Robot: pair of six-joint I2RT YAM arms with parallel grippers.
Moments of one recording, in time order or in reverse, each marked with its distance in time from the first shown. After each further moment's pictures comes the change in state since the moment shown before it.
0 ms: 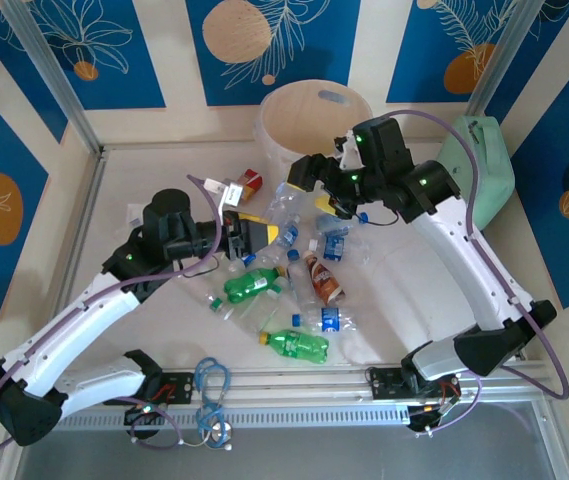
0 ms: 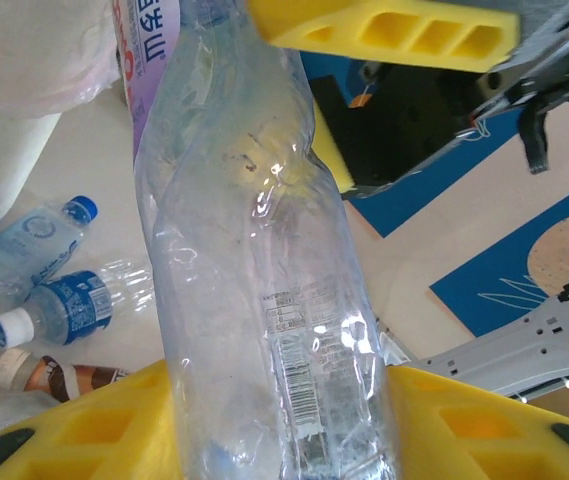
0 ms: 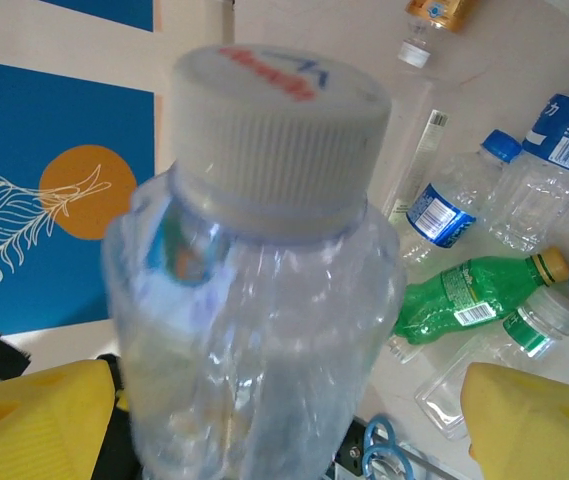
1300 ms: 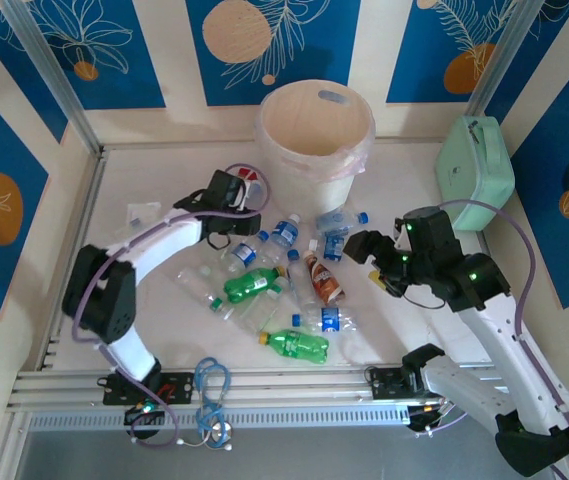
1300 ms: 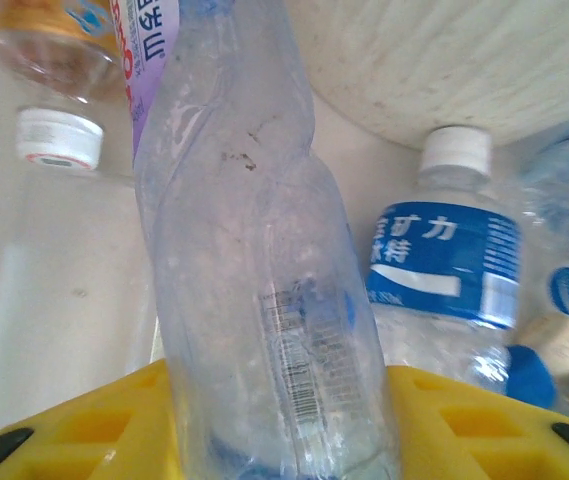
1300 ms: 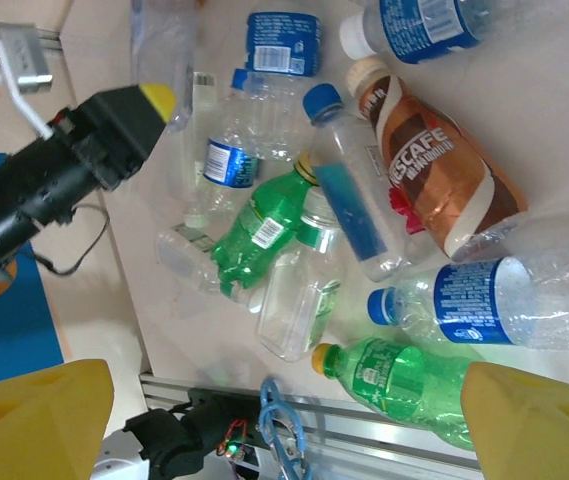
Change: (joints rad) left arm 0.159 0.600 0.183 -0.264 -0.510 0.271; right arm -0.107 -0.576 -0.636 -0.071 0.122 0.117
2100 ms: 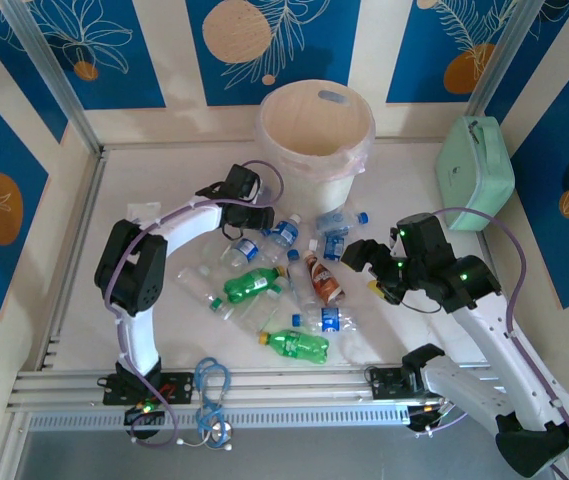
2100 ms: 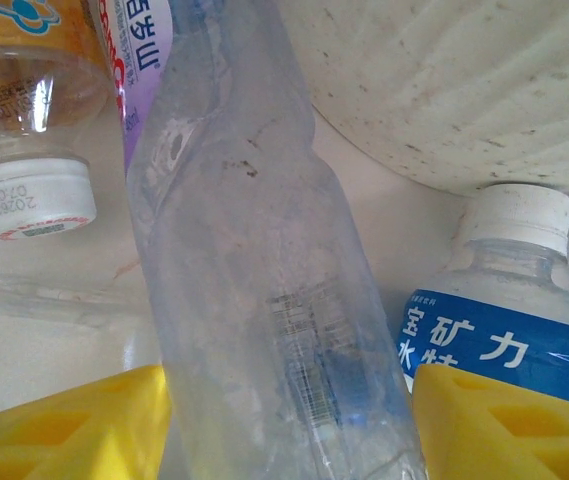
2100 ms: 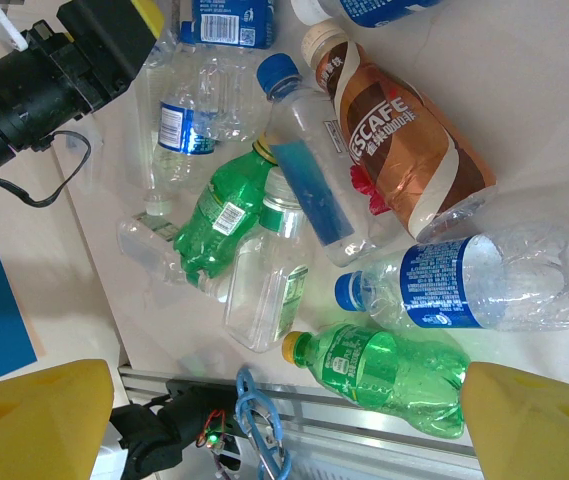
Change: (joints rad) left arm 0.000 0.283 0.187 0.012 0.010 0.000; right arm 0.001 -0.011 -0.093 0.003 -0.014 0.001
